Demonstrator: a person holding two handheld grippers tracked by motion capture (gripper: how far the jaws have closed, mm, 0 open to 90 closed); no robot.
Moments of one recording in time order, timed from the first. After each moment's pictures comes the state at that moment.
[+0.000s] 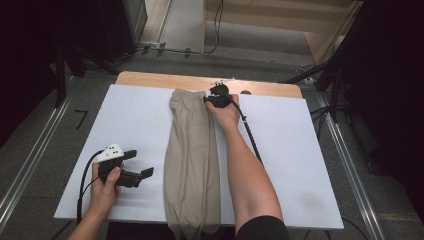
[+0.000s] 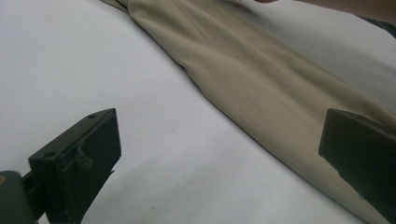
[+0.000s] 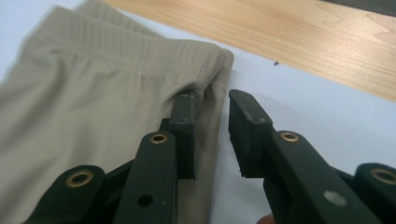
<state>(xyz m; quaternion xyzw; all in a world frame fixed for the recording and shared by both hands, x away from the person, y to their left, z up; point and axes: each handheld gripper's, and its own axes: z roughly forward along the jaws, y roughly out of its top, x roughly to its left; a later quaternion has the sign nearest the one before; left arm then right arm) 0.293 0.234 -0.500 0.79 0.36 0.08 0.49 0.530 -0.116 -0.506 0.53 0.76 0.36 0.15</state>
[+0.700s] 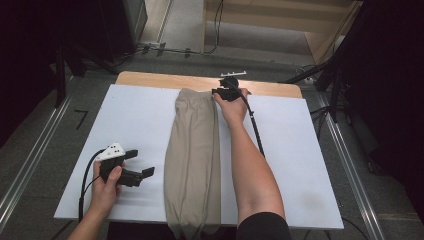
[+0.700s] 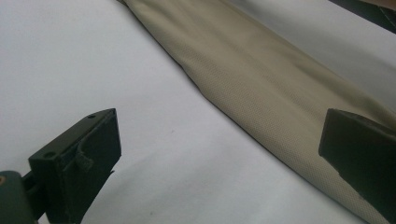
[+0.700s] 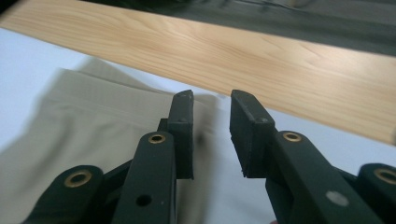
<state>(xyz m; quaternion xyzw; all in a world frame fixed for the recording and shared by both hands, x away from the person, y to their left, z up) 0.296 0.231 -0.501 0.79 0.36 0.07 0.49 0.537 -0.142 -0.482 0.55 0.72 0.39 0.16</state>
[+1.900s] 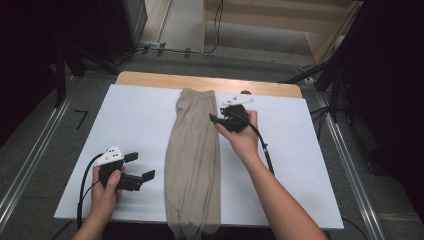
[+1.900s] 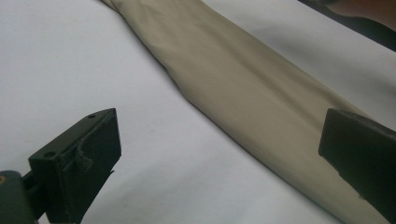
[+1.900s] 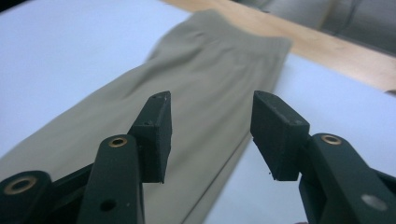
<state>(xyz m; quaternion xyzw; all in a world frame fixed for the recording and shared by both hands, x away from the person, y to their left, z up) 0.275 0.225 -0.494 0.78 0.36 0.07 0.50 0.385 -0.144 -0.449 0.45 0.77 0.41 0.20</state>
